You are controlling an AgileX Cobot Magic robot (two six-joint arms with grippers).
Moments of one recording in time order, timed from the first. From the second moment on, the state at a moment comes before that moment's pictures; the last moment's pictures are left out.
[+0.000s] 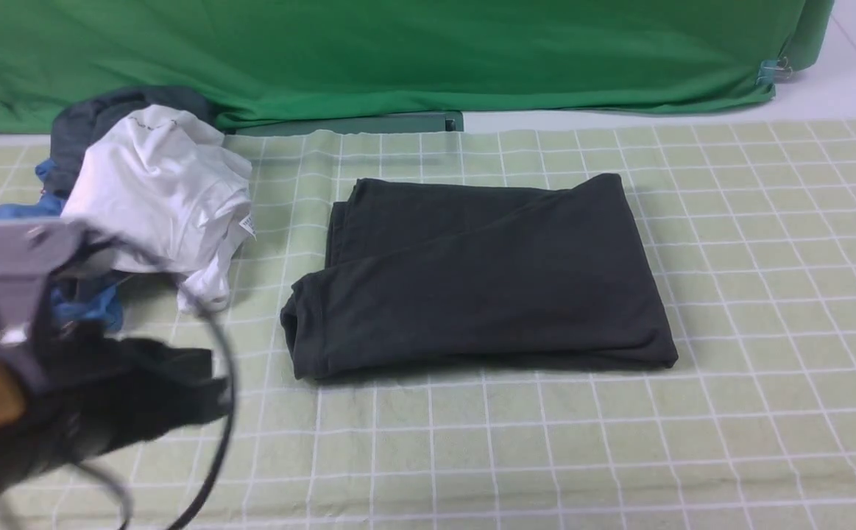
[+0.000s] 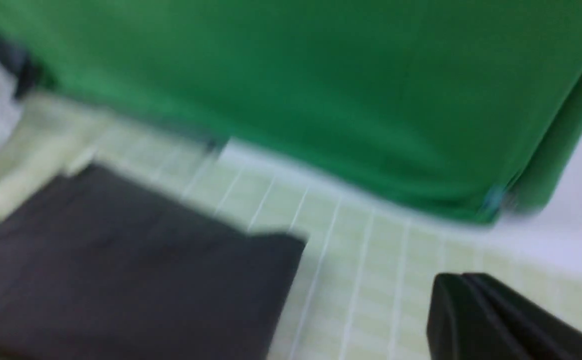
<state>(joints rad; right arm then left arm) 0.21 0.61 -0.58 0.26 0.15 -0.38 -0.32 0.82 -0.49 -0.13 0.40 -0.15</state>
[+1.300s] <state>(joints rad) 0.21 0.22 -0.32 0.26 0.05 -0.30 -0.32 0.43 -0.29 0.00 0.17 -0.16</state>
